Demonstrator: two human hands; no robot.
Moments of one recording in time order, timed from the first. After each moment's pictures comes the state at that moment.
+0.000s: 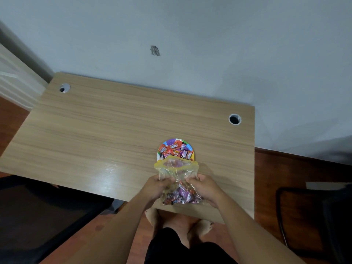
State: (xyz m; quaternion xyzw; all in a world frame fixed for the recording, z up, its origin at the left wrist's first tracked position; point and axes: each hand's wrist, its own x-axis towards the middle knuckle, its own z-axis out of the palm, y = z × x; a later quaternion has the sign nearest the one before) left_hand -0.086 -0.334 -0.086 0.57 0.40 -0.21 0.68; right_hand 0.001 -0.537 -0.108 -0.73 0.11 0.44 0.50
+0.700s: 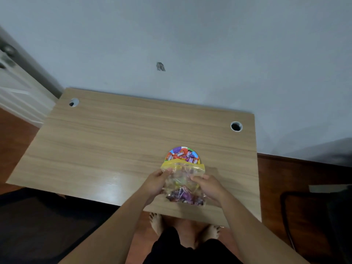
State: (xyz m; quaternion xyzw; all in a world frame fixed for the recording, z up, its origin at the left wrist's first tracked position) left_hand -0.068 -0.290 -0.045 0.57 0.39 -0.20 0.69; right_hand 0.008 -0.508 -0.073 -0.72 0.15 0.42 0.54
